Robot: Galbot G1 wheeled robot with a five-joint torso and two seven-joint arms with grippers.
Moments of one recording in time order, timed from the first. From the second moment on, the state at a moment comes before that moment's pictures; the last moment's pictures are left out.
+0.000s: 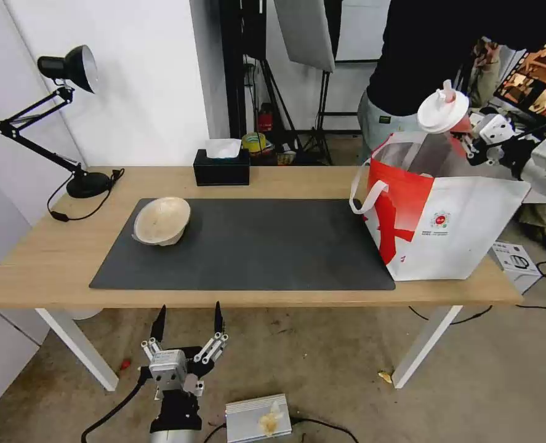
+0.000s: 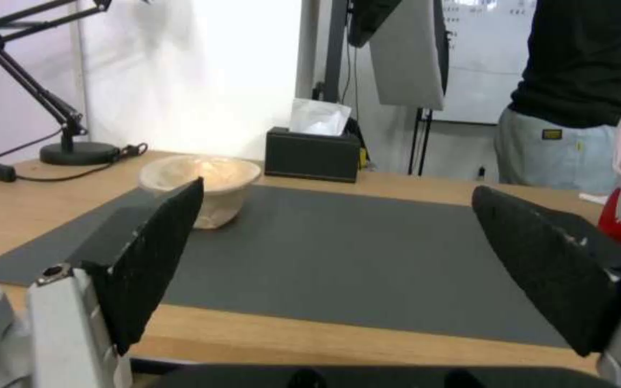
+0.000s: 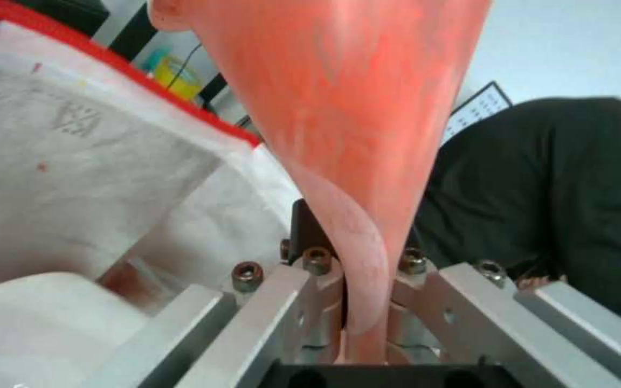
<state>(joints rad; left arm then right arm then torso) 1.97 -1.59 -0.30 -2.33 0.15 -0.30 -0.20 -0.61 0.51 0.36 1.66 0.27 -0.14 -0.43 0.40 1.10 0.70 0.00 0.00</state>
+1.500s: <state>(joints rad) 1.99 -1.58 -0.29 -2.35 0.17 -0.31 -0.20 -0.58 0.39 0.33 1.67 0.25 -0.18 -0.53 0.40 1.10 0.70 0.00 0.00</state>
